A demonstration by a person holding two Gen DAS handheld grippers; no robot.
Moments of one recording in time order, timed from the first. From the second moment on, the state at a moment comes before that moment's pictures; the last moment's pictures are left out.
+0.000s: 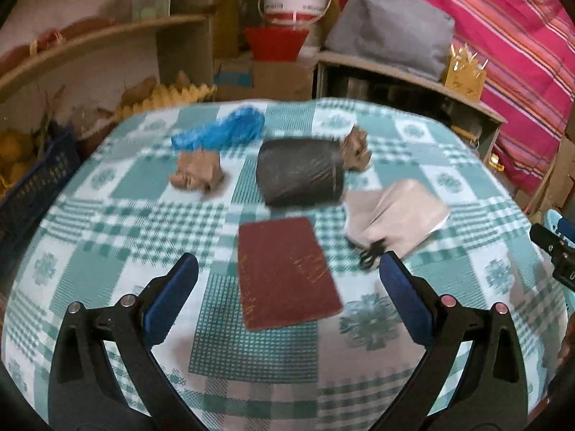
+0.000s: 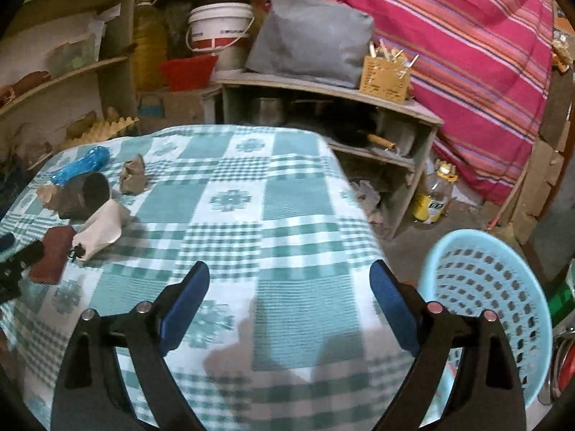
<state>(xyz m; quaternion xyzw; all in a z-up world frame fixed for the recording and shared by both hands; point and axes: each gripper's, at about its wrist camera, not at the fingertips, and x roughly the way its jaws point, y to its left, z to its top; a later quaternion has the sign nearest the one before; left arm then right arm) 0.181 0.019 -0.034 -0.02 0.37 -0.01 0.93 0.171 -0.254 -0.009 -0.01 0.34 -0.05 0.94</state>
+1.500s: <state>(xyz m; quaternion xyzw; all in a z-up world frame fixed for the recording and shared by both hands) 0.199 0.103 -0.011 -0.01 0.32 0.03 0.95 0.243 -0.119 -0.038 0.00 0.40 0.11 0.91</state>
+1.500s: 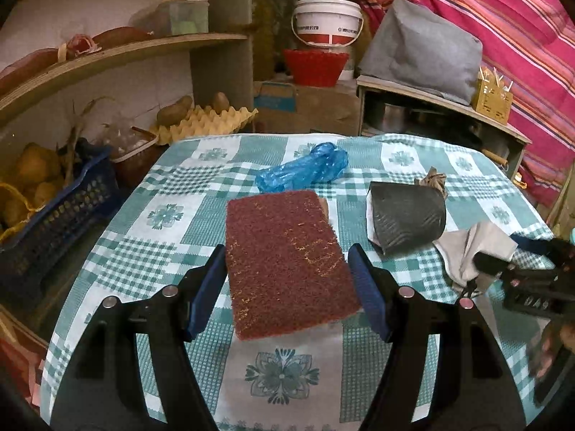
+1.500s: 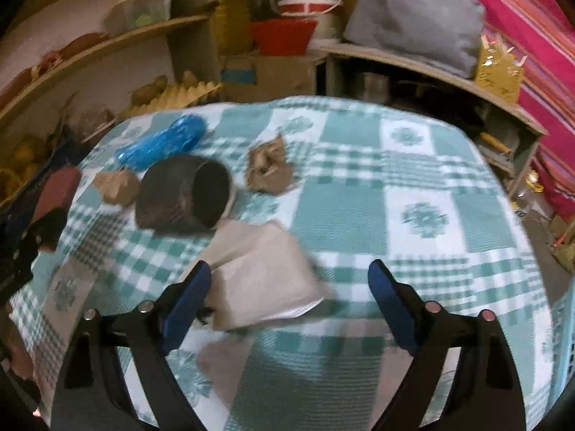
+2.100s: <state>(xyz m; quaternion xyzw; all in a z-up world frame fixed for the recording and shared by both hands) 0.187 0.056 0.004 0.00 0.29 0.00 0.96 0.189 -0.203 -0.003 0.04 0.34 0.09 0.93</state>
